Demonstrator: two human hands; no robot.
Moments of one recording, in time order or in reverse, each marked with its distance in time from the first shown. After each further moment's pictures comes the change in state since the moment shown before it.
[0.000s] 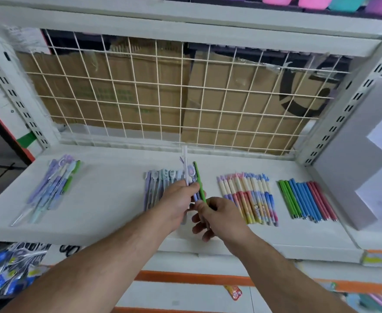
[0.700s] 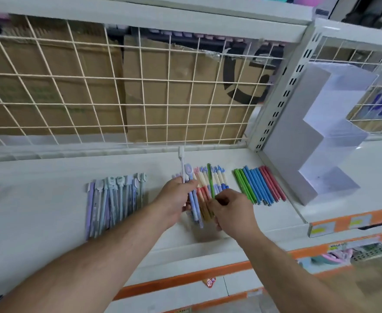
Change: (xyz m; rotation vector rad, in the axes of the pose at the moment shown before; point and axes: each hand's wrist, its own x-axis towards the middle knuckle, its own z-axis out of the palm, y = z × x) left_hand 0.033 -0.010 0.092 0.109 -0.232 -0.065; right_hand 0.003 0.035 -0.100 -0.407 0.565 -0.046
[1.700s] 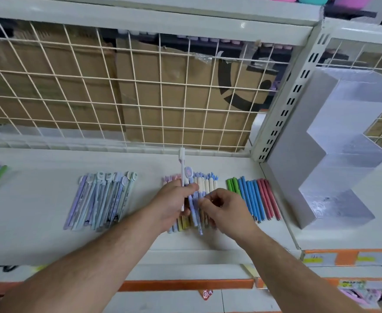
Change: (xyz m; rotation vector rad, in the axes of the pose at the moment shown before) left_hand 0.004 0.000 0.054 -0.059 0.101 0.014; right_hand 0.043 0.022 -0.050 0.173 -0.337 -0.159
